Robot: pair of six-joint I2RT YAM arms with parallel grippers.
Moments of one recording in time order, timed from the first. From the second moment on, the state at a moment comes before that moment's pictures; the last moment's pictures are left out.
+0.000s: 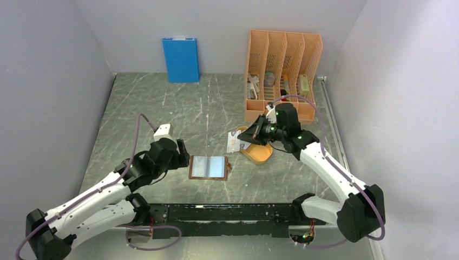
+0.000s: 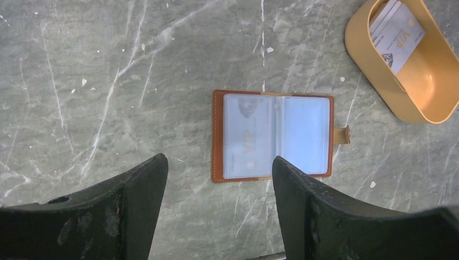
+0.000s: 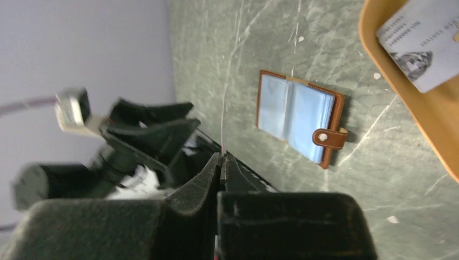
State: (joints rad) left arm -0.81 0.77 0.61 -0.57 -0.39 -0.76; right arm 0.40 1.15 0.83 -0.28 -0.54 1.01
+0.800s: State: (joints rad) left arm -0.81 0.95 0.55 -0.45 -0.33 -0.78; right arm 0.73 1.38 0.58 0.16 -0.39 0.87
